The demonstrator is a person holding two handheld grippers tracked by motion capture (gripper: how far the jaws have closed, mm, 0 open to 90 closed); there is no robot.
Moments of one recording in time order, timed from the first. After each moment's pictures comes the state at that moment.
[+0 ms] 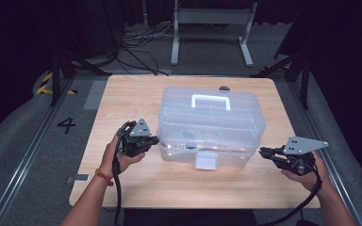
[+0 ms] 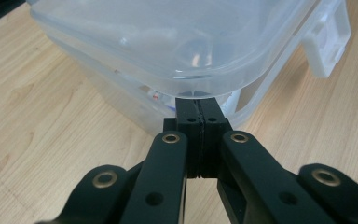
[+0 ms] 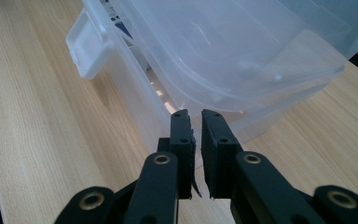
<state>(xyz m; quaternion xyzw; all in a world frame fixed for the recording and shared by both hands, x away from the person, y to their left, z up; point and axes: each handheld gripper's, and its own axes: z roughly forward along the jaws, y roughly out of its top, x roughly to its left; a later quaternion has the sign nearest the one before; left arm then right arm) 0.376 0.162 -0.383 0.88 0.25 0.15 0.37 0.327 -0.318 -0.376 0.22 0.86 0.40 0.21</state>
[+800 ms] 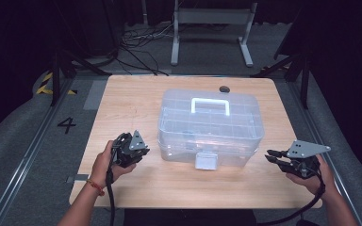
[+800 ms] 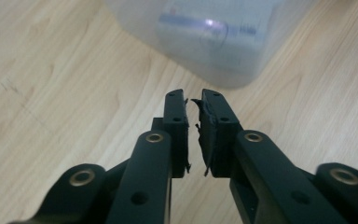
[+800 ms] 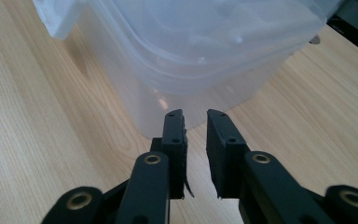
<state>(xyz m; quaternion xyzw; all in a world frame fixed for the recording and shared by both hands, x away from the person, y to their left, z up) 0.356 0.185 -0.415 0.91 0.26 0.19 0.28 0.324 -0.340 -0.395 0.25 0.87 0.37 0.22</state>
